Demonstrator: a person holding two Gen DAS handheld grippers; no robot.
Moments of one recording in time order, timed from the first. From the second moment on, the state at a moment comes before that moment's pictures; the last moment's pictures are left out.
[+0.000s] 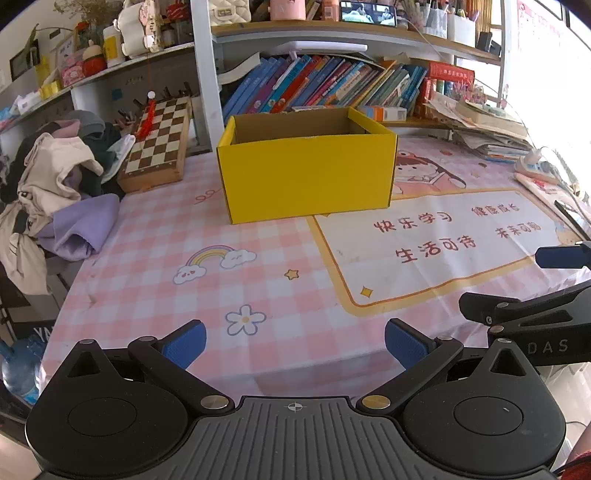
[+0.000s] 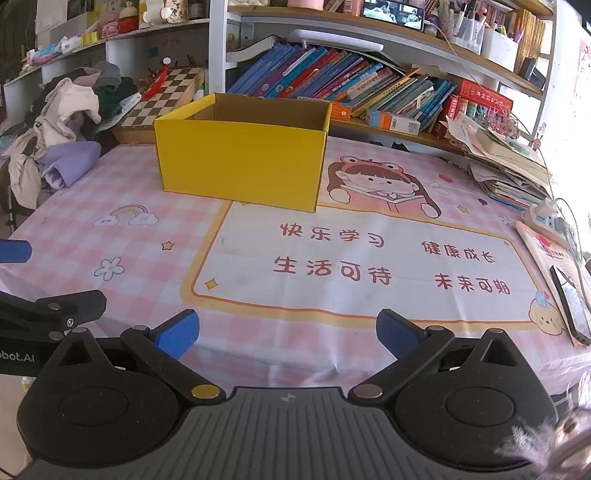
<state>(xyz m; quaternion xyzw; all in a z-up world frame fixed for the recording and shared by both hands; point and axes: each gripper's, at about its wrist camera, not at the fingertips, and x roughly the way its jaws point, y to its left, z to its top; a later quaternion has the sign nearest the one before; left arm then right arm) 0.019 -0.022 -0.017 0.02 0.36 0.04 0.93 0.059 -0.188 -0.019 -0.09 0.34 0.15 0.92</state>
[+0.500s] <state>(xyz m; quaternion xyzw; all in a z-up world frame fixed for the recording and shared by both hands) 0.018 -0.017 -0.017 0.02 0.36 0.03 0.93 0.062 -0.189 -0.017 -0.10 0.34 0.16 0.92</state>
